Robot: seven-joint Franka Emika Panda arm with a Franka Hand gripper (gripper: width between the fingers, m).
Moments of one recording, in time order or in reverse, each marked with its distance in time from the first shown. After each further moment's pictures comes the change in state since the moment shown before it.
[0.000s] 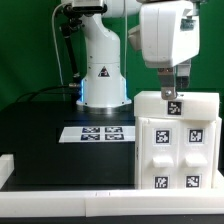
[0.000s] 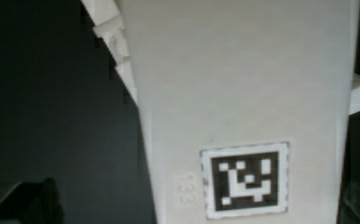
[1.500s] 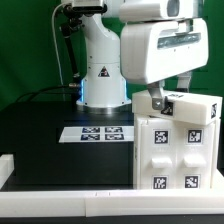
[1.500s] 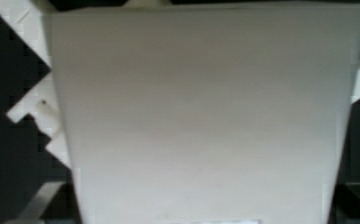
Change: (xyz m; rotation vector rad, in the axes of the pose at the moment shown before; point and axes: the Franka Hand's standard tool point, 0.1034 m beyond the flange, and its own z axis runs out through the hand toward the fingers) arm -0.010 -0.013 0.019 0.020 -0.013 0.347
